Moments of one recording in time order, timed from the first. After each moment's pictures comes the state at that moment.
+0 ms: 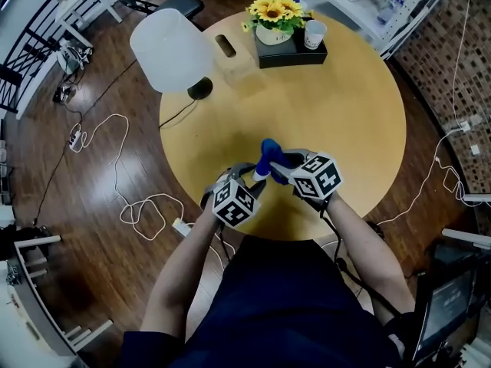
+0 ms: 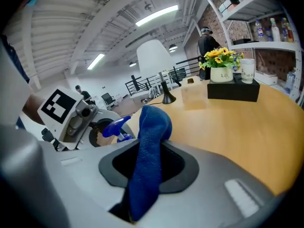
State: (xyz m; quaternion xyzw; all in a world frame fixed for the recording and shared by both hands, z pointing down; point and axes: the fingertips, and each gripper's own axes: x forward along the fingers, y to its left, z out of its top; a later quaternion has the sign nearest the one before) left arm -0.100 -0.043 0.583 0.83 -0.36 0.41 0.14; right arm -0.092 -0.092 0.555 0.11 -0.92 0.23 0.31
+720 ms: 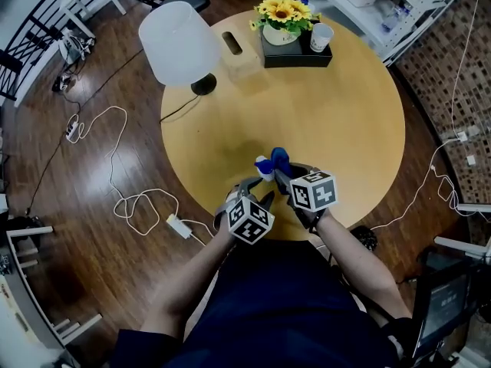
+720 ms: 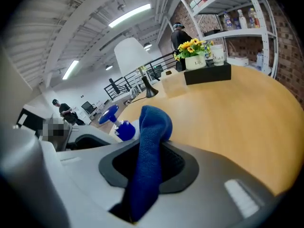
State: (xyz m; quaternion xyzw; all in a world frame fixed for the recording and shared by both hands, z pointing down) left arm -0.073 -0.014 0.591 0.80 -0.43 0.38 0.19; right arm -0.070 -0.074 0.575 0.22 -0.87 0.32 0.31
